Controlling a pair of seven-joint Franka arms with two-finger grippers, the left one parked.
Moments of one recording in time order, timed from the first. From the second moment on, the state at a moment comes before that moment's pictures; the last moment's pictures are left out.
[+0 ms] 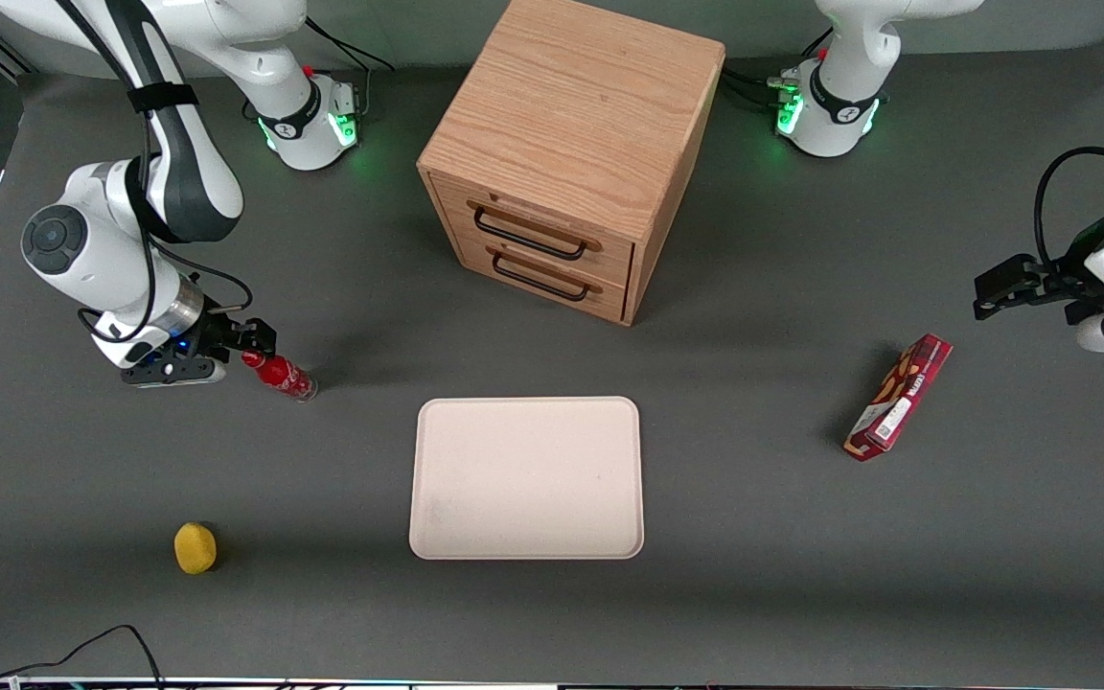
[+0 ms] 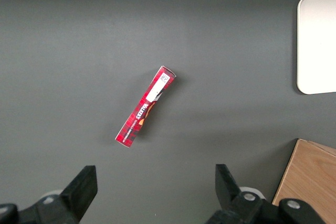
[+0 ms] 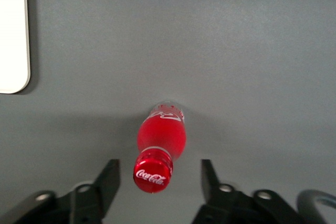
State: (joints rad) arm 0.06 0.07 0.00 -2.25 0.03 2.33 0.00
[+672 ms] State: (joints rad) arm 0.06 0.02 0.00 -2.16 0.03 2.13 0.00
